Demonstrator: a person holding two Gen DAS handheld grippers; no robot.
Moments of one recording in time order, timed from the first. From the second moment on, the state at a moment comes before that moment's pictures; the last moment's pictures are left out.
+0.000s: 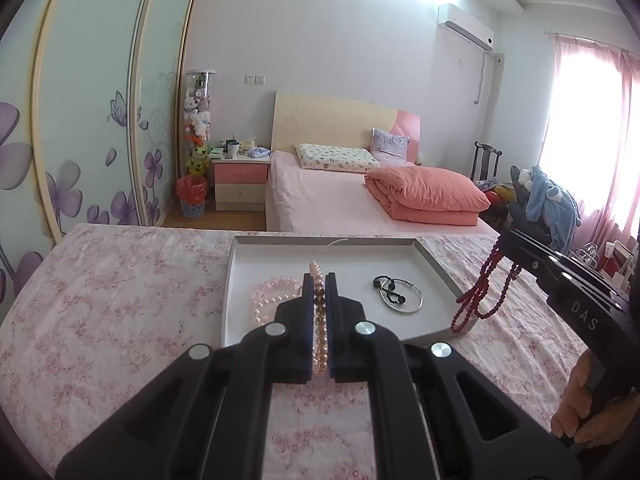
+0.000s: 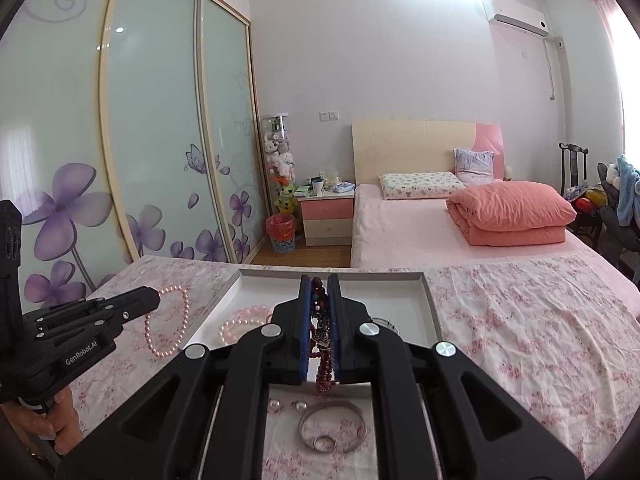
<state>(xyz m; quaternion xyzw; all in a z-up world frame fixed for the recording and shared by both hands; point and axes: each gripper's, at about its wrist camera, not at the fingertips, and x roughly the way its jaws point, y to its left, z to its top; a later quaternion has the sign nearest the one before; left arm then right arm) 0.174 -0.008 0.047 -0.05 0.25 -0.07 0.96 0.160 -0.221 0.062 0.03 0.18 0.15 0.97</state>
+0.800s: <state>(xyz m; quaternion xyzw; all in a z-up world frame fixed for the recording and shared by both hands) 0.289 -0.012 0.001 -0.05 0.29 -0.05 0.95 0.268 -0.218 0.017 0.06 0.25 0.13 0.96</state>
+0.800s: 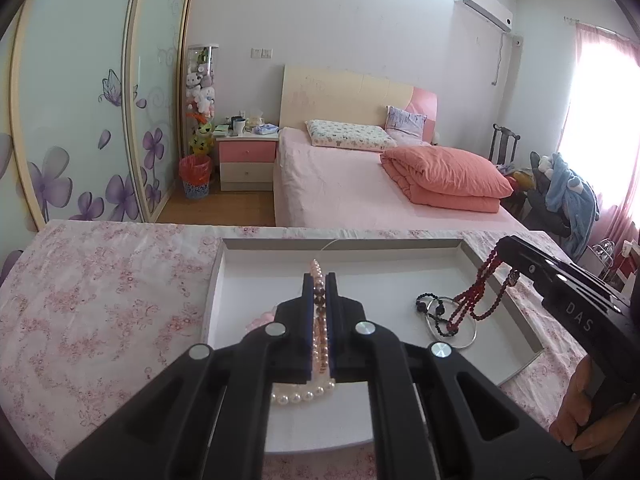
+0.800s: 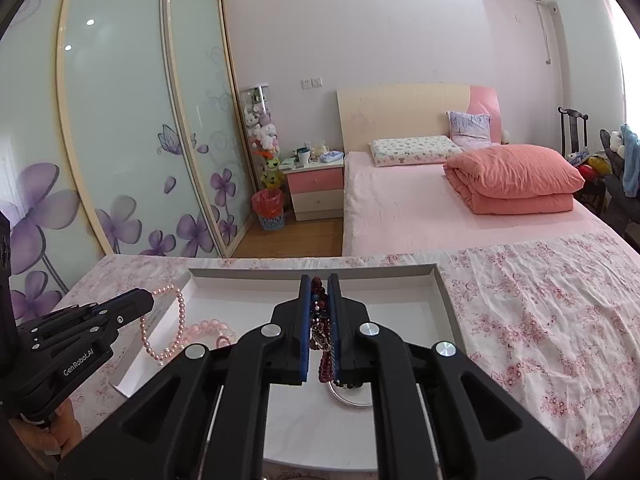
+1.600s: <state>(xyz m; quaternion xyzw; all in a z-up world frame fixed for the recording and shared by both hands) 0.282 -0.001 -0.001 -0.06 0.30 -0.04 0.95 0.256 -0.222 0.013 0.05 0.25 0.12 0.96</state>
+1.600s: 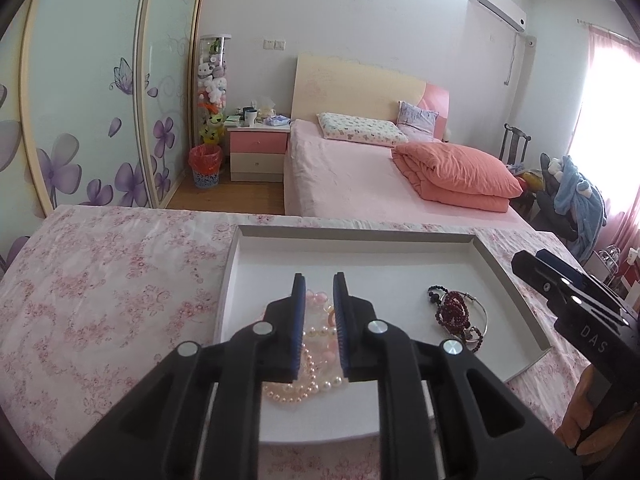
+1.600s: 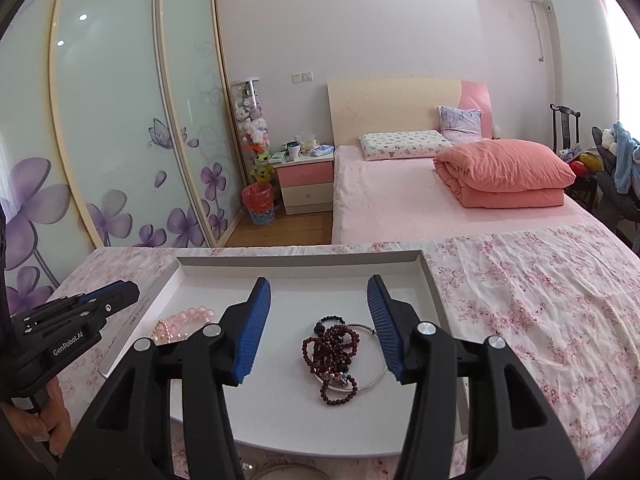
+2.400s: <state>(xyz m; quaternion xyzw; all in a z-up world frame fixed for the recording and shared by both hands) 0.155 0.025 -0.038 -0.05 0.34 -0.04 0.94 0.160 -0.232 -0.045 0.03 0.38 0.15 0.91</state>
